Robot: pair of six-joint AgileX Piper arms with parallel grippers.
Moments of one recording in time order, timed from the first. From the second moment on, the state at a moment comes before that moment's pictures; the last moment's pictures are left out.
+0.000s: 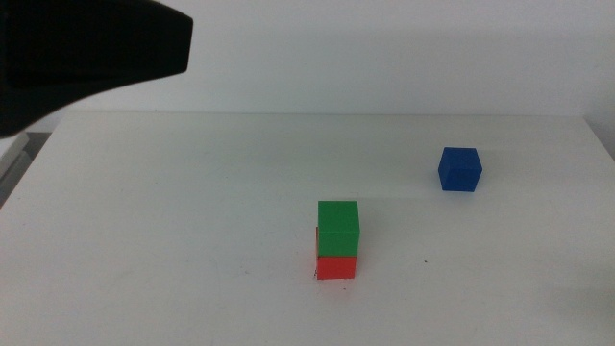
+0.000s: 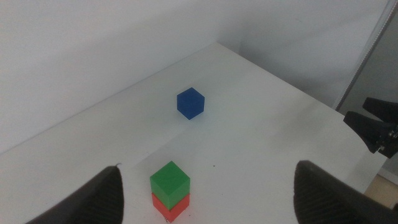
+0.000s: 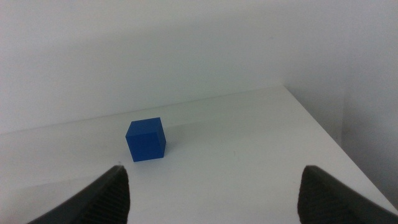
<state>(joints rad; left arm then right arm) -0.75 0.89 -1.40 -0.10 1.03 0.01 -0.07 0.00 0.00 0.01 0.20 0.14</state>
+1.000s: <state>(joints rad) -0.75 0.89 -1.40 -0.06 1.04 -0.01 -0.07 1.08 -0.59 0.09 0.24 0.25</state>
